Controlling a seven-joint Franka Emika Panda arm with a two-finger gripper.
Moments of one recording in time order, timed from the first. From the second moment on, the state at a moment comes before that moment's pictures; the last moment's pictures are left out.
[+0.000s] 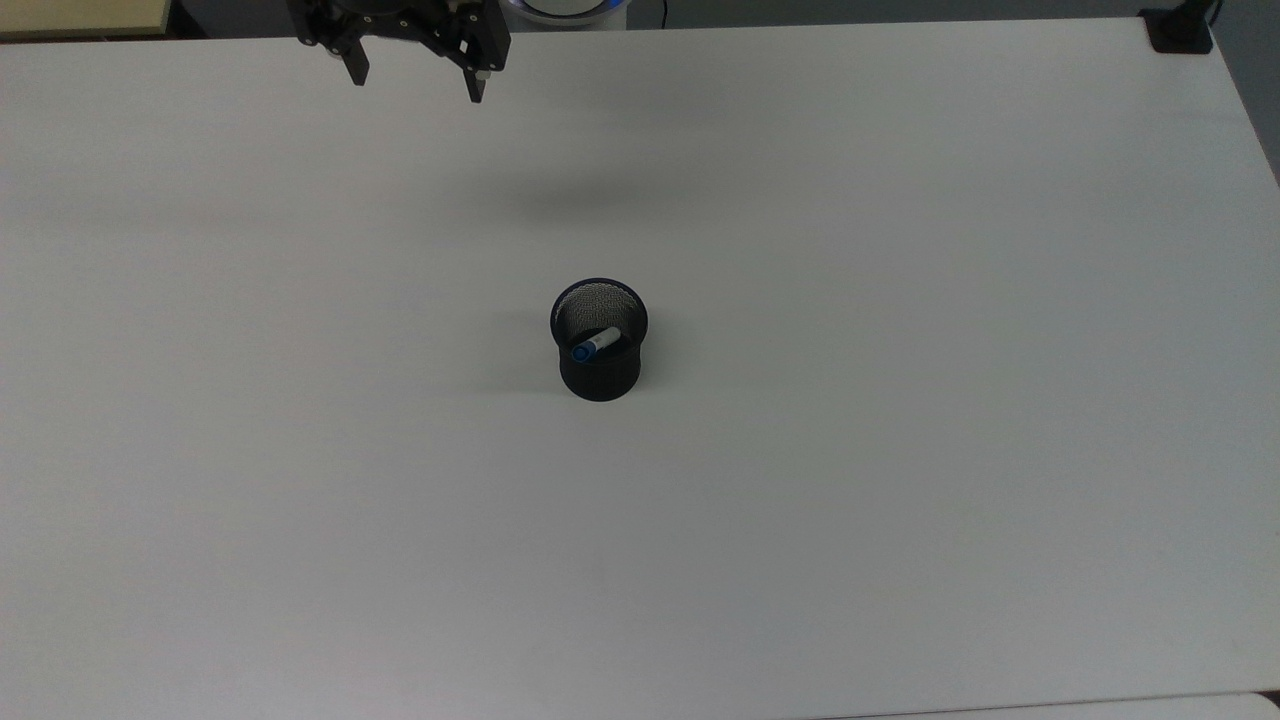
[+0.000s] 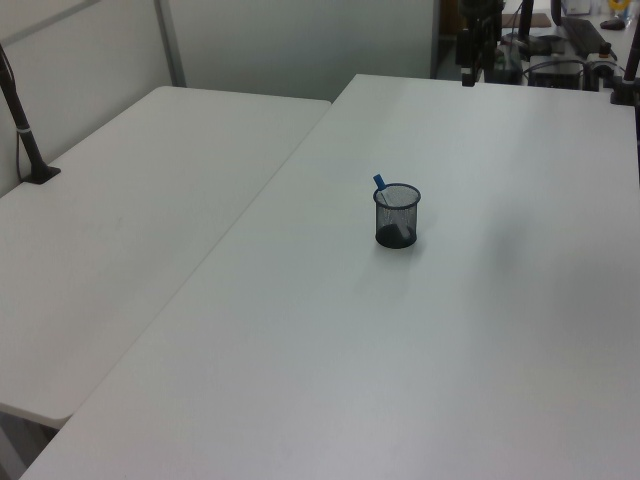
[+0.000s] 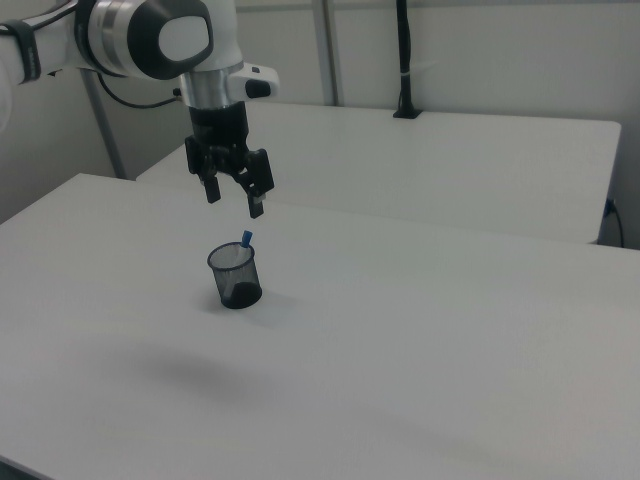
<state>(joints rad) -0.08 0.09 -0.02 -1.56 0.00 1.60 0.04</state>
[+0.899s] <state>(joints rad) -0.08 0.09 -0.02 -1.56 0.00 1.61 0.04</state>
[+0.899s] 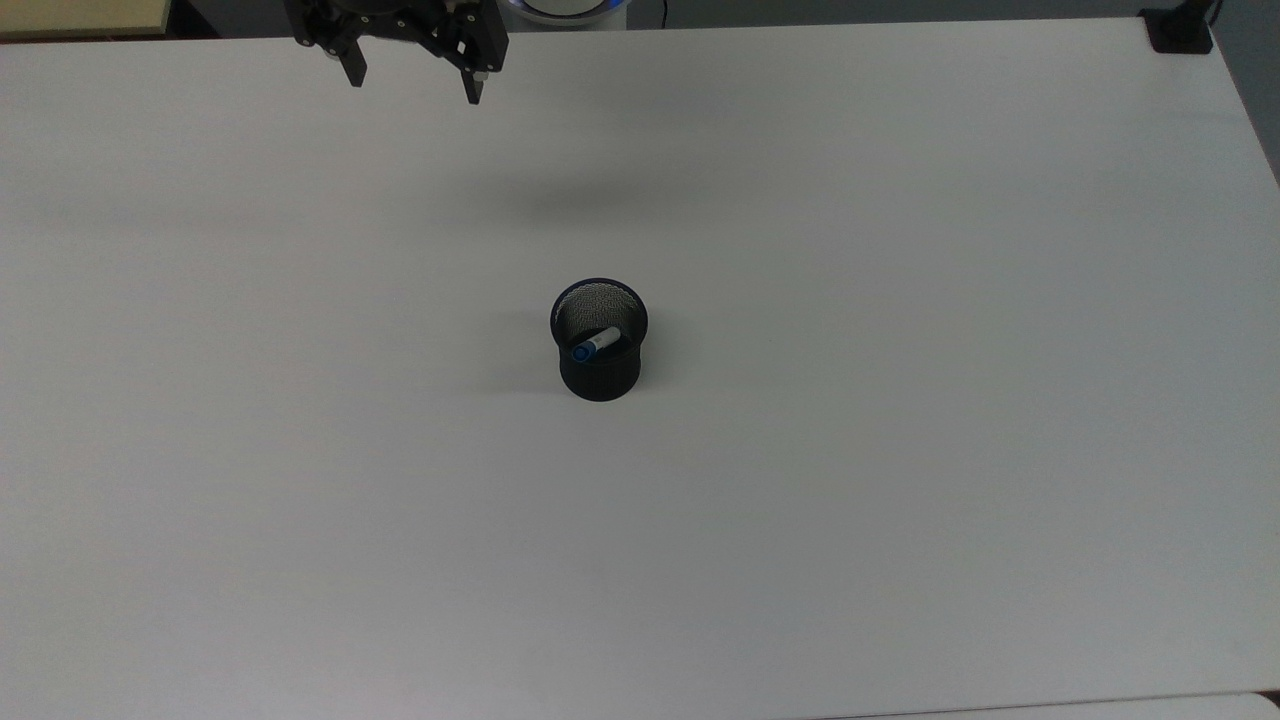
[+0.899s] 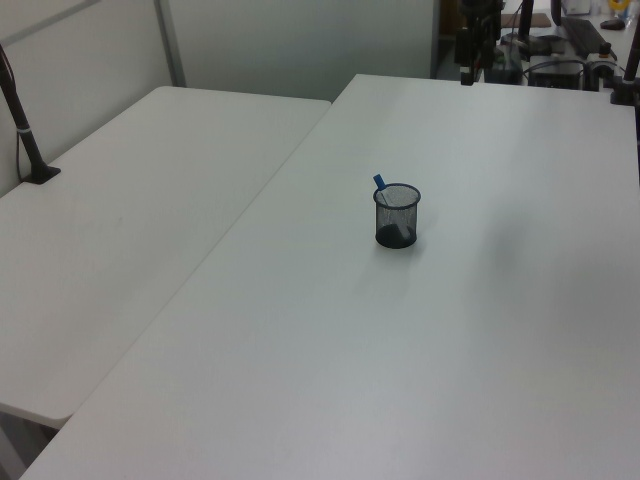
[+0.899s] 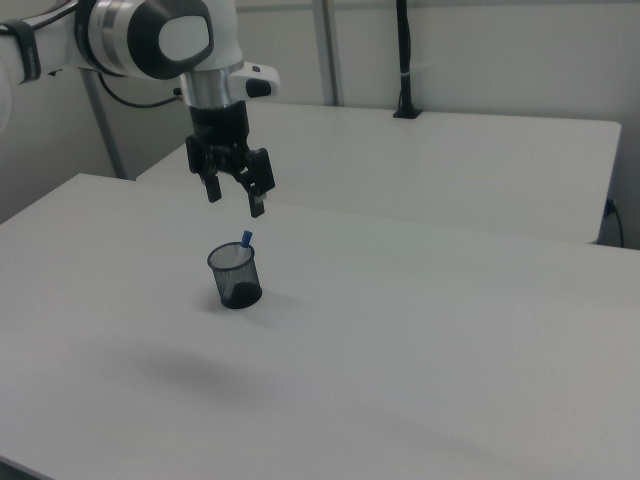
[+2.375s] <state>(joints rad) 0.07 0.35 -0.01 -1.56 0.00 2.05 0.17</state>
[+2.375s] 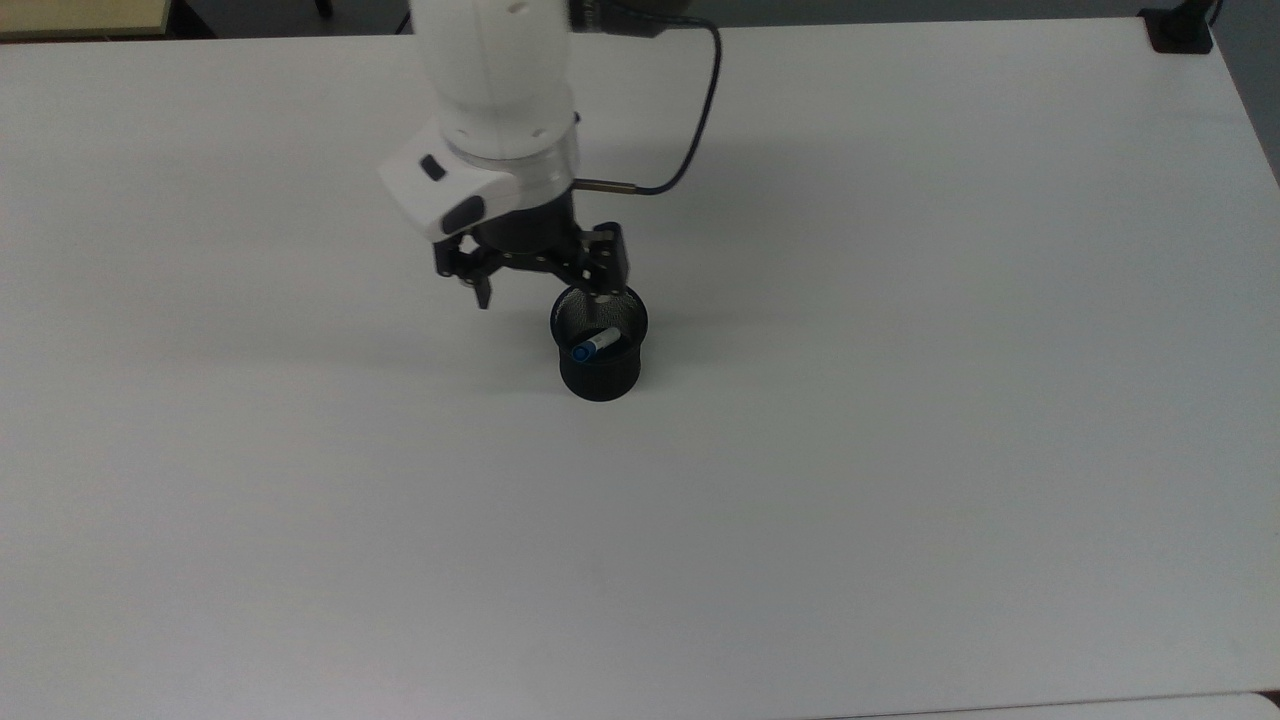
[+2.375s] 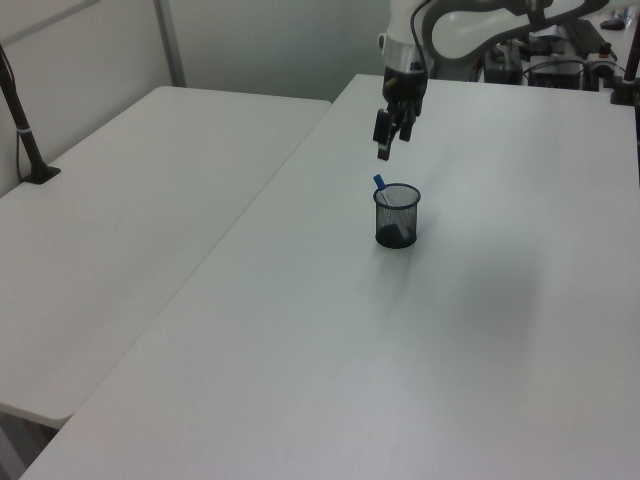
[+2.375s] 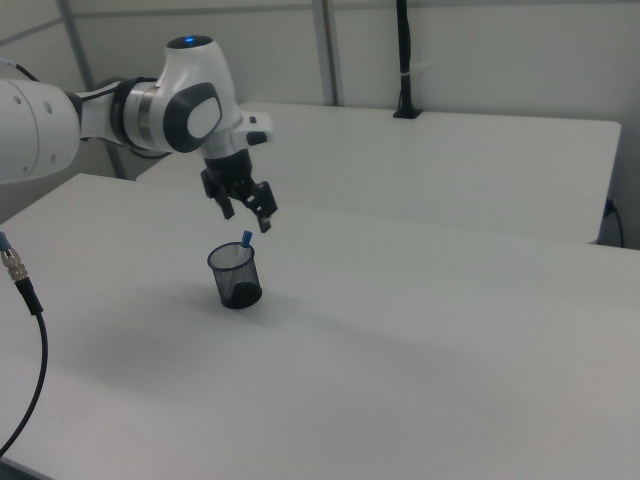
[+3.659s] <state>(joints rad) 0.11 0.43 -0.01 -1.55 -0.03 2.13 0.24</state>
